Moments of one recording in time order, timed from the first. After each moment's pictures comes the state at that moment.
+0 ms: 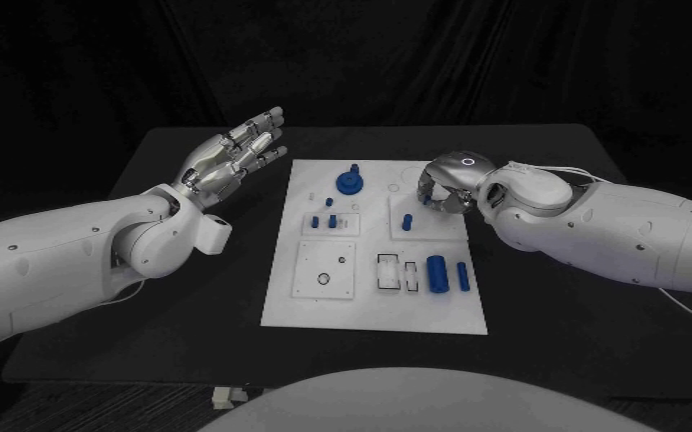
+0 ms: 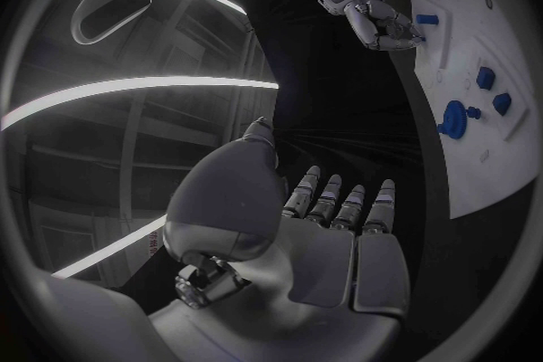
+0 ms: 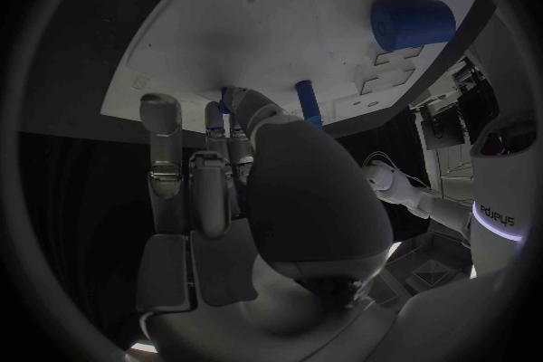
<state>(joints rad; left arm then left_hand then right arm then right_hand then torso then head) 1.18 -0.99 -0.21 1.50 -0.18 0.00 0.68 1.23 0.07 -0.14 0.29 0.33 0.25 -0.04 0.03 0.03 0.04 0.08 0.22 0.03 0.01 0.17 0.00 0.00 0.17 0.02 0.29 0.01 0.11 1.19 -0.75 -0.21 1.35 -1.71 -0.32 -0.08 1.53 -0.11 0.29 0.05 0.42 1.09 0.12 0.21 0.27 1.13 0.07 0.29 0.15 1.46 -0.02 1.49 1.31 0.12 1.37 0.07 0.60 1.31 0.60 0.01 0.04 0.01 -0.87</state>
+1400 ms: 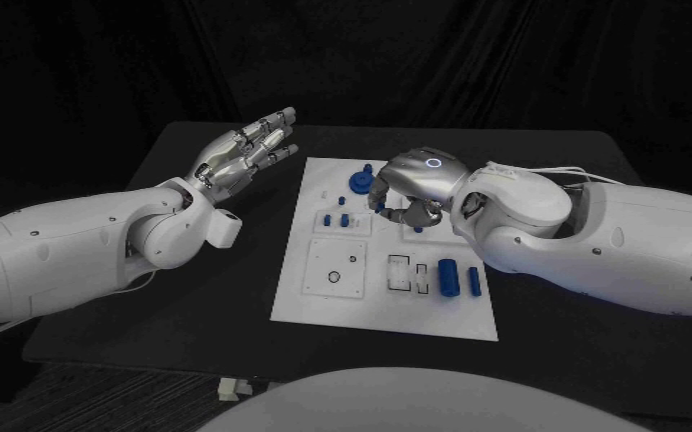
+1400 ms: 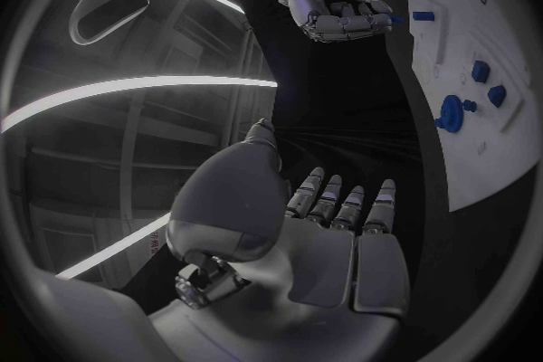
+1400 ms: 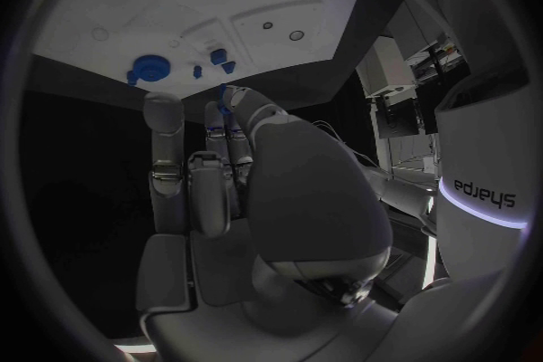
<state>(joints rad) 1.18 -1.00 -0.21 1.50 -0.19 -0.01 0.68 1.25 0.11 -0.19 0.29 0.34 0.23 0.01 0.03 0.03 0.03 0.09 0.23 0.03 0.00 0.13 0.00 0.00 0.16 0.02 0.29 0.01 0.09 1.29 -0.74 -0.21 1.73 -1.75 -0.29 -0.17 1.53 -0.12 0.29 0.04 0.41 1.06 0.13 0.19 0.27 1.13 0.07 0.28 0.15 1.46 -0.02 1.49 1.31 0.14 1.36 0.07 0.59 1.31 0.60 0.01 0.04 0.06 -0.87</state>
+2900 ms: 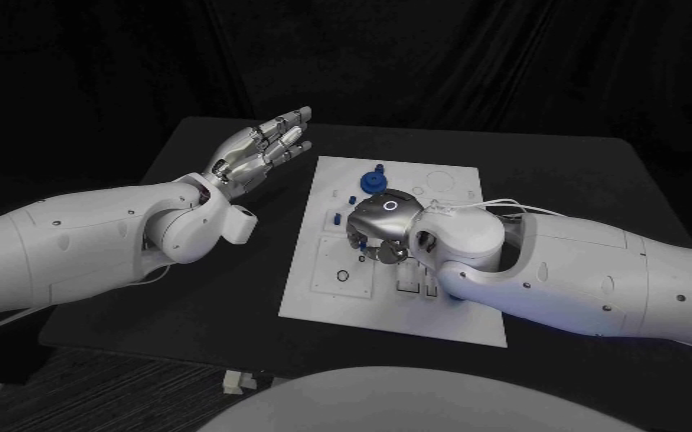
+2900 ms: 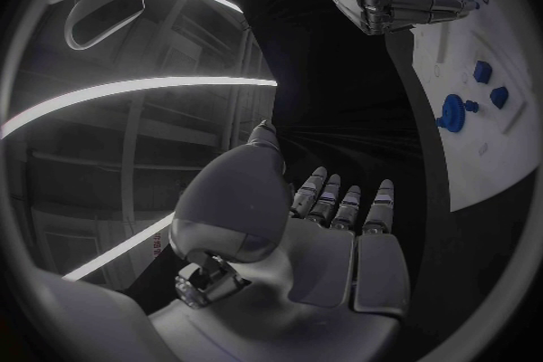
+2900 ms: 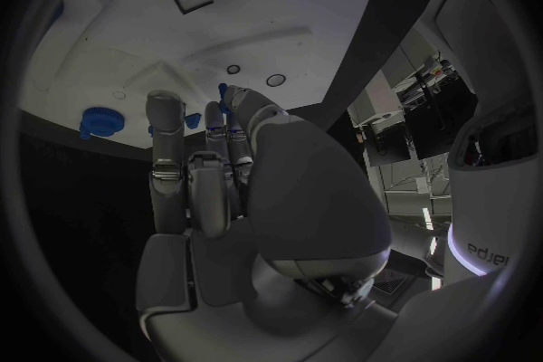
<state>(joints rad) 1.18 -1.01 -0.21 1.53 -0.19 -0.05 0.68 1.27 0.14 -0.24 0.29 0.35 0.24 0.04 0.03 0.03 0.02 0.05 0.26 0.03 0.00 0.12 0.00 0.00 0.16 0.02 0.28 0.01 0.09 1.16 -0.54 -0.21 1.59 -1.87 -0.14 -0.21 1.52 -0.12 0.29 0.04 0.38 1.05 0.13 0.18 0.27 1.13 0.07 0.28 0.17 1.47 -0.02 1.49 1.31 0.14 1.34 0.08 0.56 1.31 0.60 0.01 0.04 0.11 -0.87</state>
